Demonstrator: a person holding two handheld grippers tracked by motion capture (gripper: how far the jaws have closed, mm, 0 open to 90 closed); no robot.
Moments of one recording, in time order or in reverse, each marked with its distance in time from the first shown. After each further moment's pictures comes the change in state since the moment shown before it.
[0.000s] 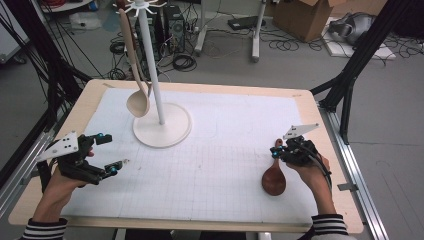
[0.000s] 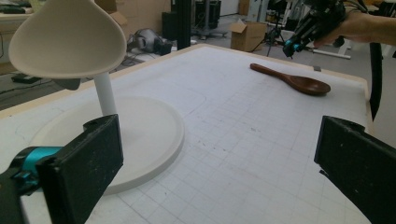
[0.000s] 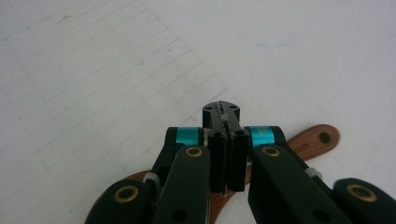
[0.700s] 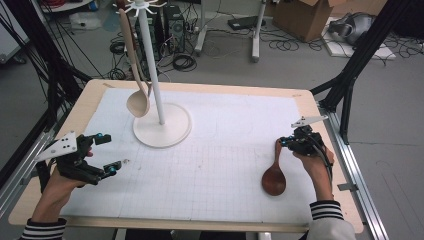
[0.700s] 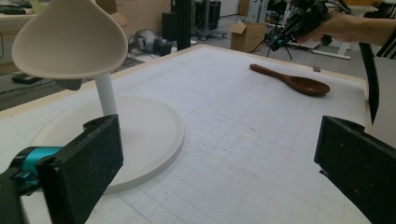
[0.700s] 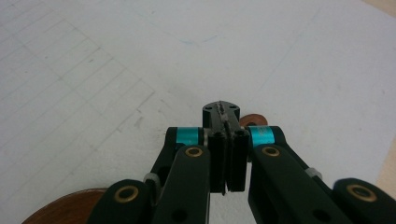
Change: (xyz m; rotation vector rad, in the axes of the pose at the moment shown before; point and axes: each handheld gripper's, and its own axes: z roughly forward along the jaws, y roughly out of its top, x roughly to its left) left arm 0.001 0.000 -0.002 0.001 0.000 0.003; right arm -0.037 -0.002 0.006 0.006 -0.140 0.113
